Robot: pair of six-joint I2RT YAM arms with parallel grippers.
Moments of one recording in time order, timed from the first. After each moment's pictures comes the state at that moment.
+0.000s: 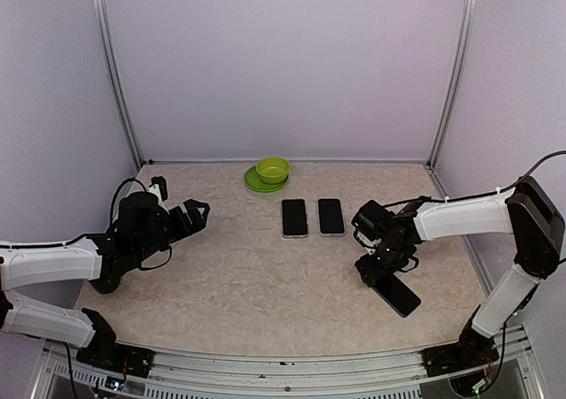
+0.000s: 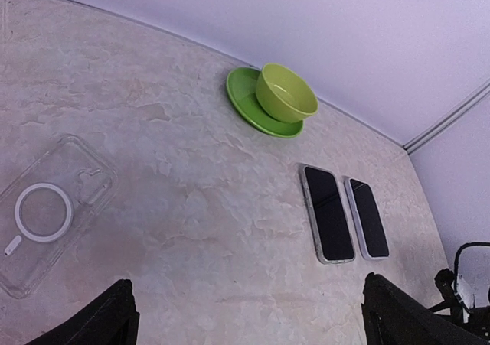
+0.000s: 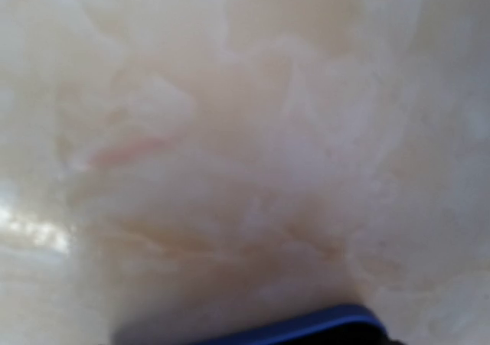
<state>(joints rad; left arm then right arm) -0.62 1.13 0.49 0.27 -0.24 -0.69 0.73 1.64 0.92 -0.64 0.19 0.28</state>
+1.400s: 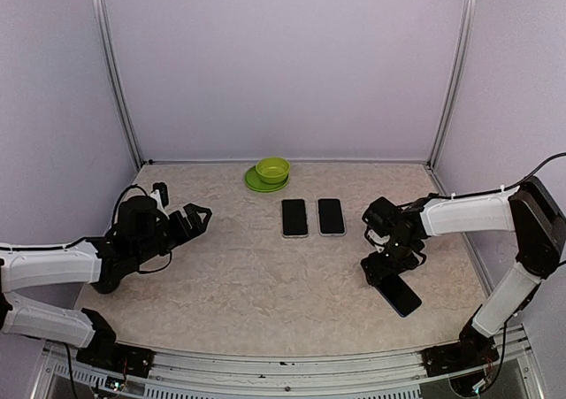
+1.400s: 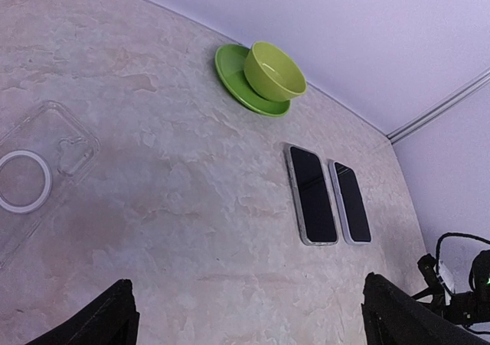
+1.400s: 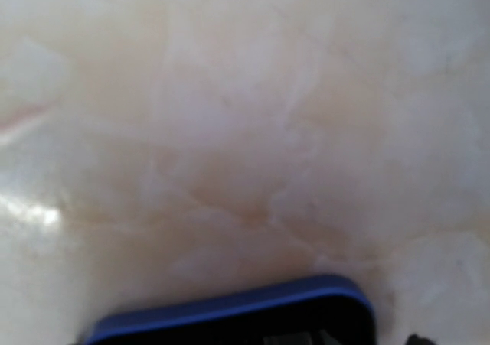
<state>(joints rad) -0.60 1.13 0.46 0.27 -0.16 -0.77 0.65 1.62 0.90 -0.69 0.15 0.31</state>
